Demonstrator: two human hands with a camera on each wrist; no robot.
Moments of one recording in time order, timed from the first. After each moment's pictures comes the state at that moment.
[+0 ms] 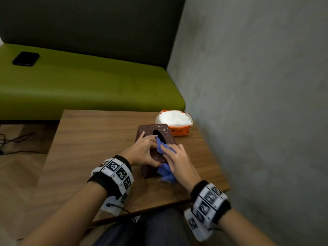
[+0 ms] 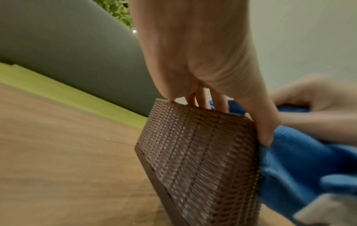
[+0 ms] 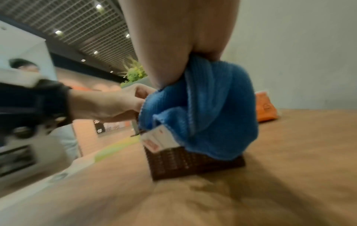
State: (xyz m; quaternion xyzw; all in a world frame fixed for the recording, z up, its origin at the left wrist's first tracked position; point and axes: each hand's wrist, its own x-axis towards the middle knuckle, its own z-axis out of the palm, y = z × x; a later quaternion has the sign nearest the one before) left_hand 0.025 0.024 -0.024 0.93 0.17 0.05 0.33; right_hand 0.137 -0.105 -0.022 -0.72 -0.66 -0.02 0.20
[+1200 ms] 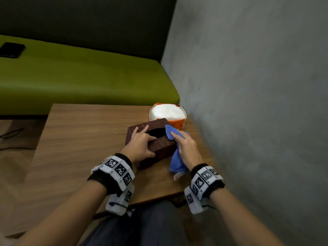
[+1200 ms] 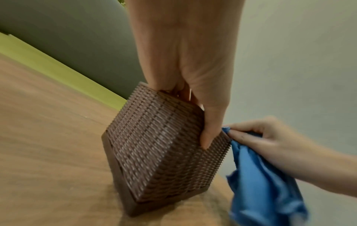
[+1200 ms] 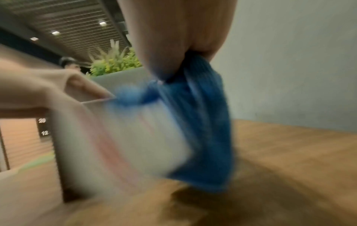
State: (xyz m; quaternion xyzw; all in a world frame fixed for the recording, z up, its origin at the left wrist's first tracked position) left_hand 0.042 0.007 -0.021 0.92 0.27 0.06 0.29; right_hand 0.196 -0.106 -0.032 -0.81 -0.54 -0.01 0.23
